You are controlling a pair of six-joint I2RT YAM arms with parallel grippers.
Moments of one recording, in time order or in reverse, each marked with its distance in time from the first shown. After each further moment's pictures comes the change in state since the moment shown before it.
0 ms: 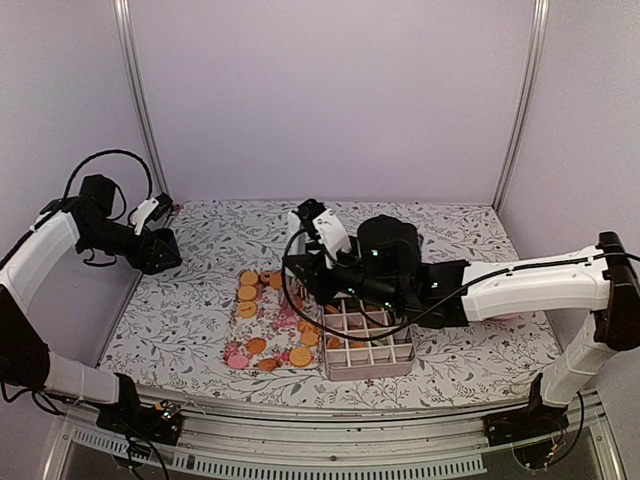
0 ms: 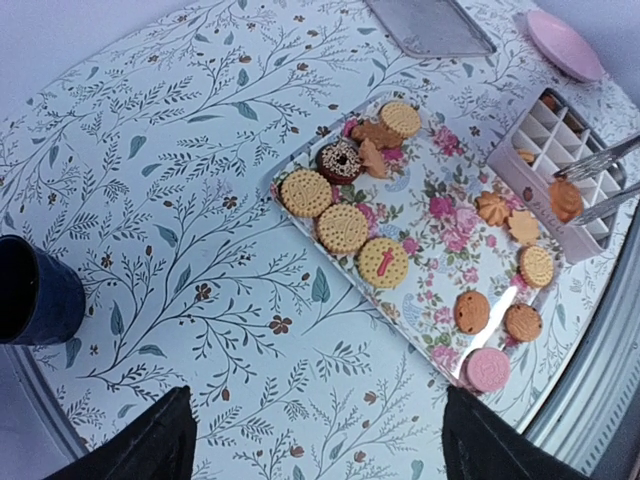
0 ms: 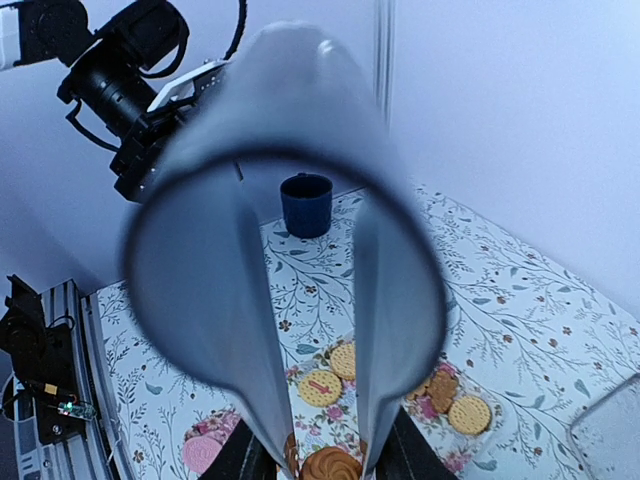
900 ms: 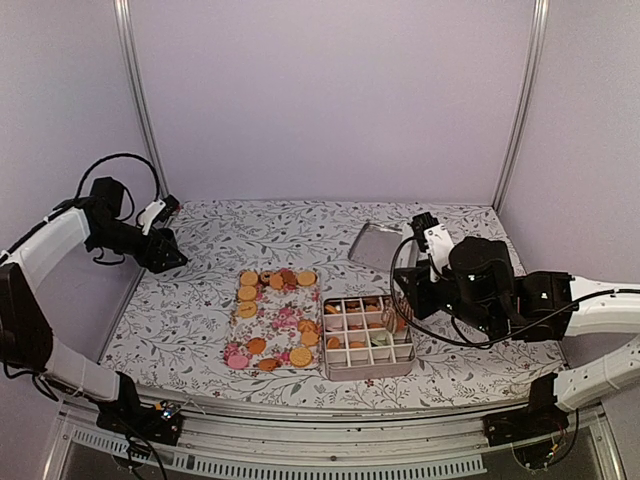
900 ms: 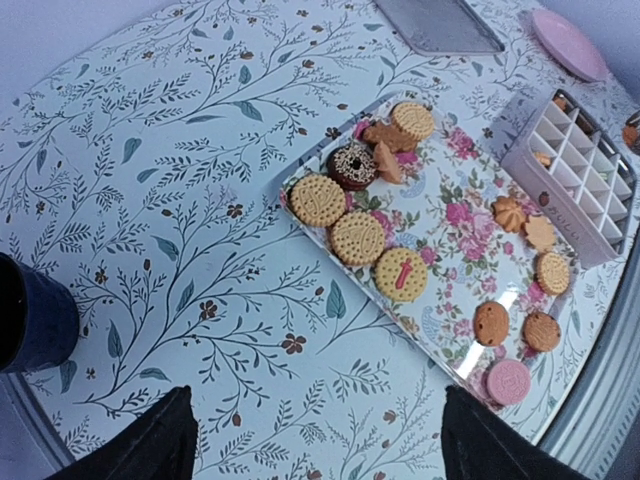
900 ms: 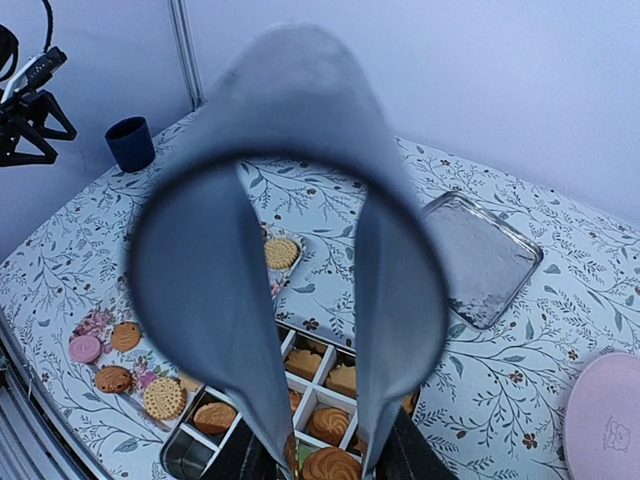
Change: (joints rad) left arm 0.000 0.097 -0.007 0.082 0.018 0.012; right arm 0.000 -0.594 -0.363 -0.494 0.376 0.247
